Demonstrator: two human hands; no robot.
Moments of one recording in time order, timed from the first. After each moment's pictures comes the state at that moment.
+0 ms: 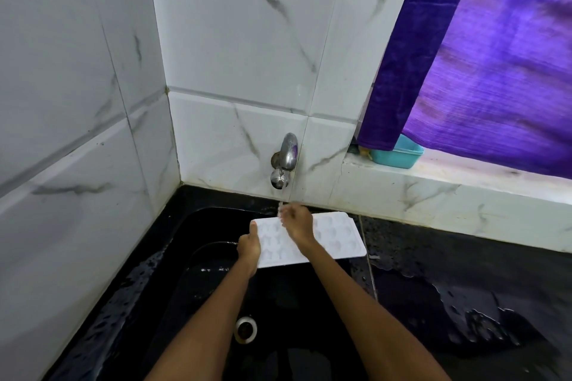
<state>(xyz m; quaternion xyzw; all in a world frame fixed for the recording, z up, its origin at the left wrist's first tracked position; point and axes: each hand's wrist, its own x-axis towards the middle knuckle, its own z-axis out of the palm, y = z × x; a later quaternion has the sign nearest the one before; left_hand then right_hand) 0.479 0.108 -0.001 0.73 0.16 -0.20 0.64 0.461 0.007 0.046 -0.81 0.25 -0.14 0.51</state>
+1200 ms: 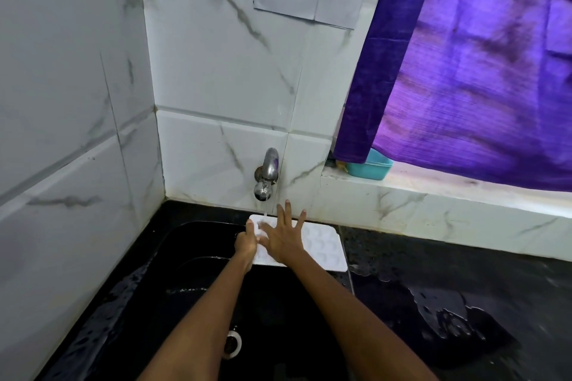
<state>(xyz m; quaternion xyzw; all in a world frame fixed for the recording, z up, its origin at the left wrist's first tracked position) 0.475 0.093 0.033 0.73 0.08 -0.22 0.64 0.428 0.007 0.060 -1.00 0.09 0.01 0.00</state>
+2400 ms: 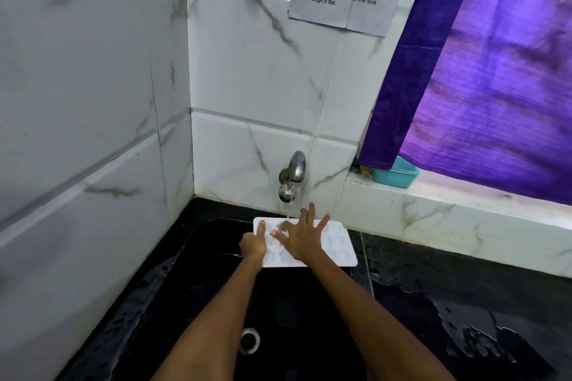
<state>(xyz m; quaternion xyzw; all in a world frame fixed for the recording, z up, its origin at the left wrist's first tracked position) 0.466 0.125 0.048 0.73 0.16 -0.15 0.64 0.434 0.019 0.065 -0.99 0.13 0.00 0.02</state>
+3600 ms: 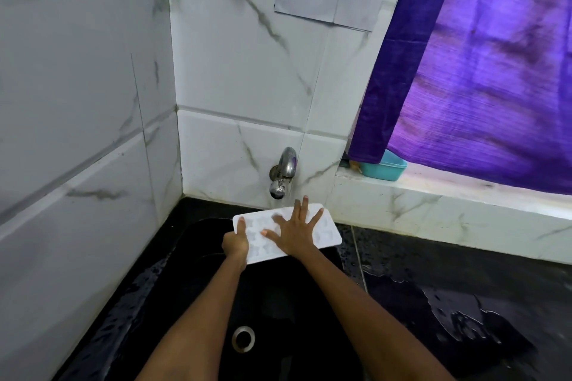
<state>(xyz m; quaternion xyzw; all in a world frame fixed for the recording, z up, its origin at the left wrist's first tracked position) 0.476 0.144 0.040 0.71 0.18 -0.13 0.67 0.438 0.019 0.059 -0.99 0.14 -0.01 0.04</state>
